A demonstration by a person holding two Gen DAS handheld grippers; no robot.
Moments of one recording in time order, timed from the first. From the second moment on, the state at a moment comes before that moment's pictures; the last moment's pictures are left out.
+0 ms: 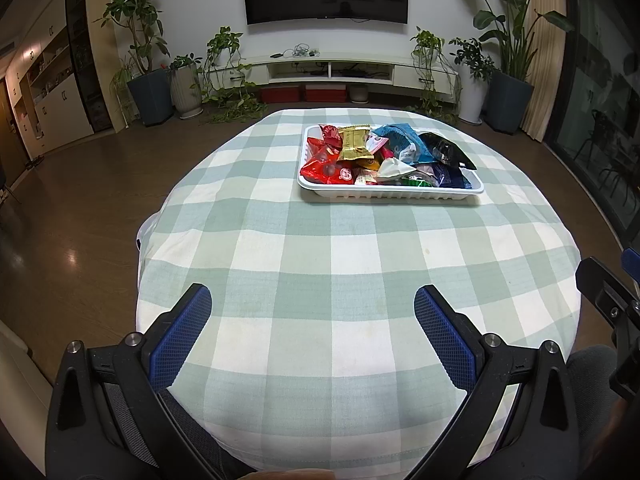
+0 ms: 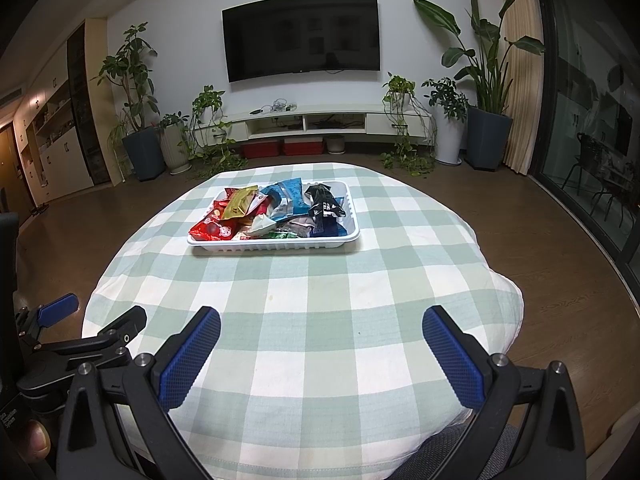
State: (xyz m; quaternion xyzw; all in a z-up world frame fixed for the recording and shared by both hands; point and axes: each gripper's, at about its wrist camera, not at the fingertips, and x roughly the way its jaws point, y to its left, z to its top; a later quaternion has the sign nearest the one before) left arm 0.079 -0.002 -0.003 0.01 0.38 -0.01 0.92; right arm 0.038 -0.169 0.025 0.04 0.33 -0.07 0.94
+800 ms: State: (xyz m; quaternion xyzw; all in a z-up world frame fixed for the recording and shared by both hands) left arm 0.076 0.009 -0.002 0.01 0.37 0.00 0.93; right arm 0.038 -0.167 0.026 0.05 0.33 -0.07 0.94
